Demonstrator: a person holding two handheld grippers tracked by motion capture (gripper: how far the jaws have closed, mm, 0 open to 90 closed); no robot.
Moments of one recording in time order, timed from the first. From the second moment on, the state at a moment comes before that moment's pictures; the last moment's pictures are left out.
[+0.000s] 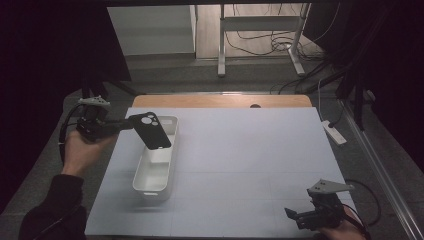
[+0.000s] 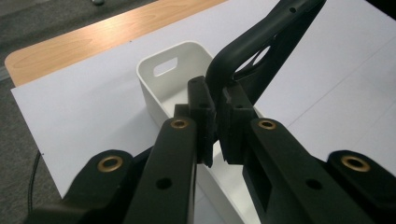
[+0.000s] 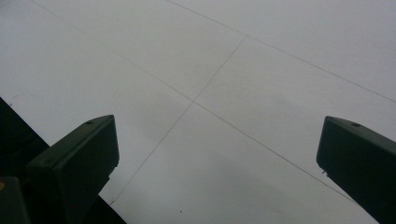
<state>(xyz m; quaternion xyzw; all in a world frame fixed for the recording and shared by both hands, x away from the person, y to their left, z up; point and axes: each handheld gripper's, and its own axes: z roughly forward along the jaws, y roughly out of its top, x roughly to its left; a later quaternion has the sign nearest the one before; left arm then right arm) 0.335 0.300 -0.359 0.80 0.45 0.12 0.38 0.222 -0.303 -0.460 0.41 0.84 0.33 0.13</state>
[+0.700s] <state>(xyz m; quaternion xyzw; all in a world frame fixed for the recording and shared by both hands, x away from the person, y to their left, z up) 0.362 0.296 -0.374 0.80 0.45 0.13 0.37 0.222 -0.303 -0.461 0.41 0.84 0.33 0.12</state>
